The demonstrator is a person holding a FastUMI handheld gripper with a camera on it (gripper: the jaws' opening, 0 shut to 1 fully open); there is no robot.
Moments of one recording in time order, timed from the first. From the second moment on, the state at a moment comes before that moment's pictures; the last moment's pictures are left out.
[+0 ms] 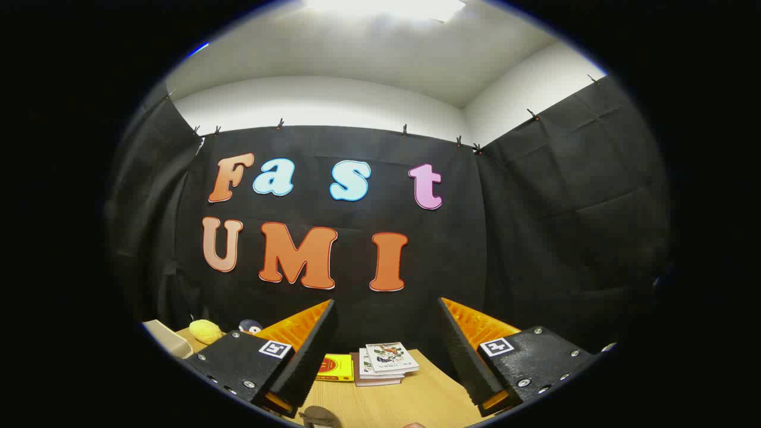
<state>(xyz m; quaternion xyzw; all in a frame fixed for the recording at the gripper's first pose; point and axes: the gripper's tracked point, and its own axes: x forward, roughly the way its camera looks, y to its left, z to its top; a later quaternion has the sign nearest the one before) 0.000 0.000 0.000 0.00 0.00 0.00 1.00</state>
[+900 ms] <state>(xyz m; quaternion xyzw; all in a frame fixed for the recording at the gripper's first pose) 0.005 0.034 0.011 0.01 0.01 0.04 1.00</state>
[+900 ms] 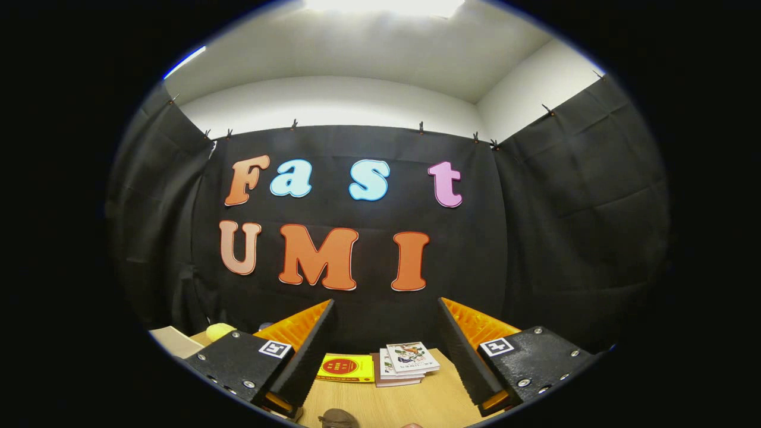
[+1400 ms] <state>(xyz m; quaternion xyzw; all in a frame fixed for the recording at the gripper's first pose) 0.002 0.053 -0.009 0.04 0.04 0.07 1.00</state>
